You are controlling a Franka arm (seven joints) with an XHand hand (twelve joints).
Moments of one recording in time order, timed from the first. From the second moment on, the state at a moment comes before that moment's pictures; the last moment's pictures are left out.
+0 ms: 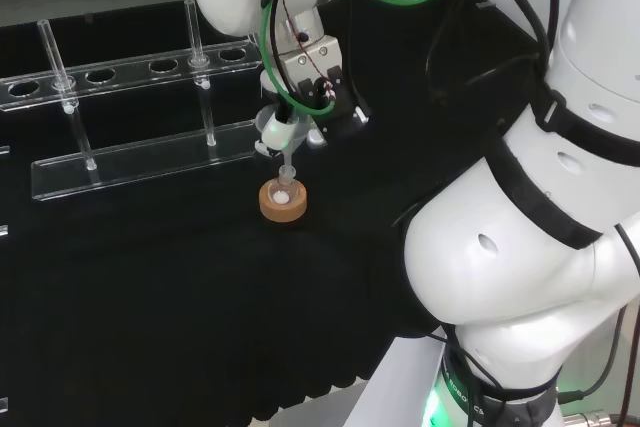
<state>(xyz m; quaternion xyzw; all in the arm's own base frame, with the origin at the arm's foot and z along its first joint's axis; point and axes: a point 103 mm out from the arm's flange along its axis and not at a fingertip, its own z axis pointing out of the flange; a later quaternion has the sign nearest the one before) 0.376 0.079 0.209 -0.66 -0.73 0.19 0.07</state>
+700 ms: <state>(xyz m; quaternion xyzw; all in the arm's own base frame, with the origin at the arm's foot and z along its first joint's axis) 0.375 0.092 0.257 -0.65 -0.73 0.19 0.04</state>
